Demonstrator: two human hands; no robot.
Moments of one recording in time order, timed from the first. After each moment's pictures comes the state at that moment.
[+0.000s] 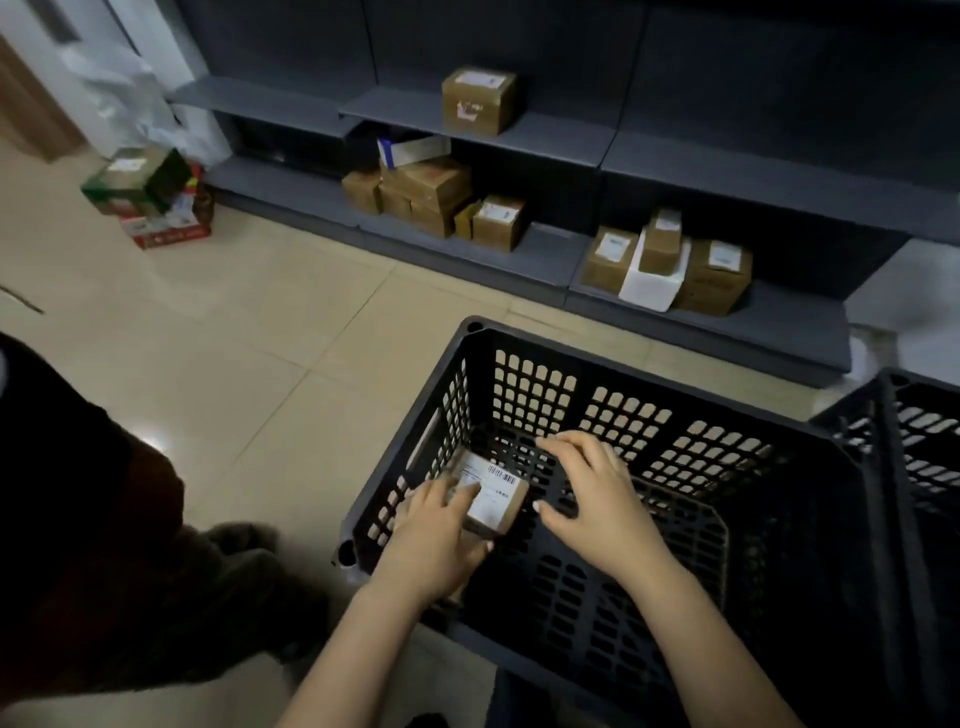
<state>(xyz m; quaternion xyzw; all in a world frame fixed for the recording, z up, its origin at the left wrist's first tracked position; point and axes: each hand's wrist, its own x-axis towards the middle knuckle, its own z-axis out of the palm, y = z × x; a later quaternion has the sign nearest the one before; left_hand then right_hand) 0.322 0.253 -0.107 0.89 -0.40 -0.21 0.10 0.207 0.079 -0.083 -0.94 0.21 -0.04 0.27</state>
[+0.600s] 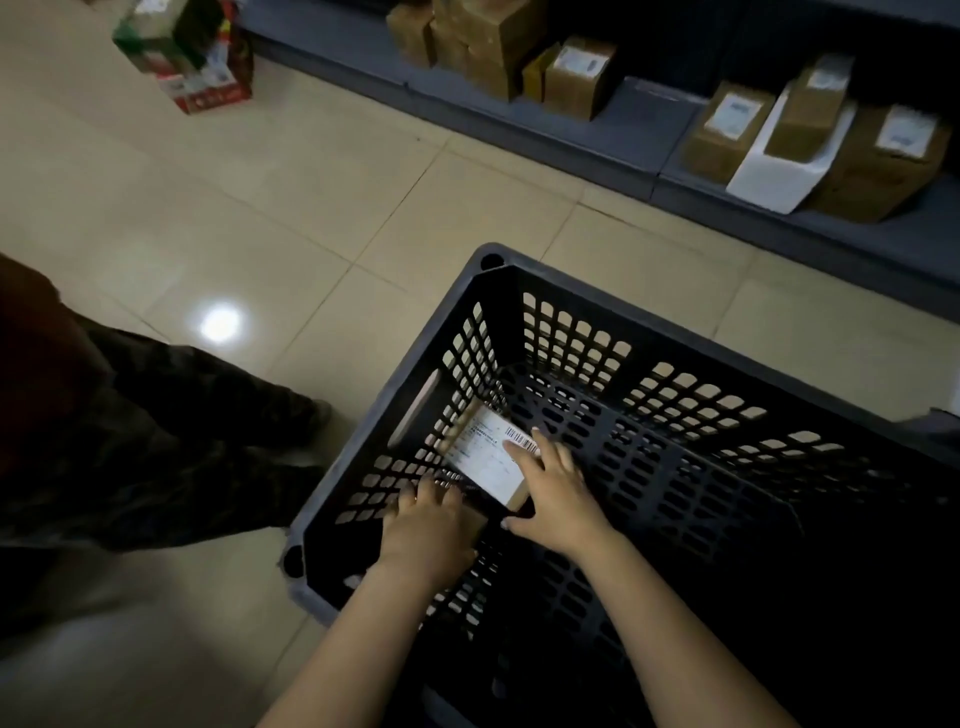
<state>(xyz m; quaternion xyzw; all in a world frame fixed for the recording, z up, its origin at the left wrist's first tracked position) 0.333 0.211 -0.172 0.88 -0.21 -0.41 -0.11 0.272 0.059 -0.242 -0.91 0.14 0.24 0.32</state>
